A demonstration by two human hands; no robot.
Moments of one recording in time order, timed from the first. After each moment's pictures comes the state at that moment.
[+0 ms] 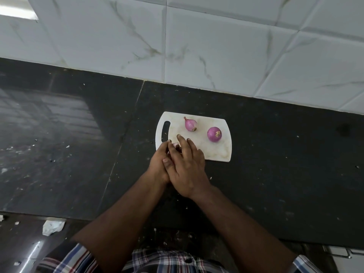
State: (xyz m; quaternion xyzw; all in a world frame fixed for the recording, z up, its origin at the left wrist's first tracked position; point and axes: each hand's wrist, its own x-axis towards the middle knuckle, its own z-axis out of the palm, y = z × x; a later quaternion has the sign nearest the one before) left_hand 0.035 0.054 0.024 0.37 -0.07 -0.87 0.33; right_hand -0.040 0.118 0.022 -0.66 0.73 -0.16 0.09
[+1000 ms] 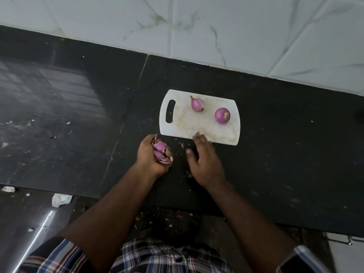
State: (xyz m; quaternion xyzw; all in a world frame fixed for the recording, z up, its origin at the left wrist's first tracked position) left_hand 0.071 0.061 0.000 0.48 0.08 -0.81 0.34; right_hand -0.079 0.144 -0.035 -0.60 0.74 -0.25 0.17
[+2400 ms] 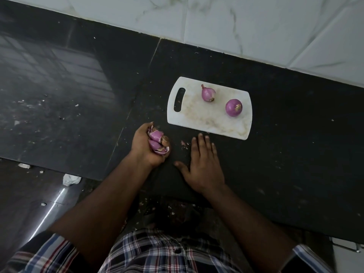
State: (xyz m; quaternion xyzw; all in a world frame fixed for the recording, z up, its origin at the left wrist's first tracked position) left_hand 0.092 0.061 -0.001 0.46 0.10 -0.80 0.38; right_hand -0.059 0.165 -0.055 -0.68 0.72 -0.06 0.12
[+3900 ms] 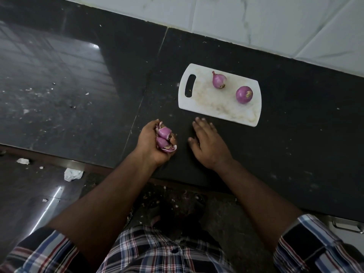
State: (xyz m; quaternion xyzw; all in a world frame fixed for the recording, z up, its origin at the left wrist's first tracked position) left_hand 0.129 0.082 -0.004 0.48 0.06 -0.81 0.33; right_hand -0.049 0.137 -0.052 -0.71 0.68 -0.13 0.16
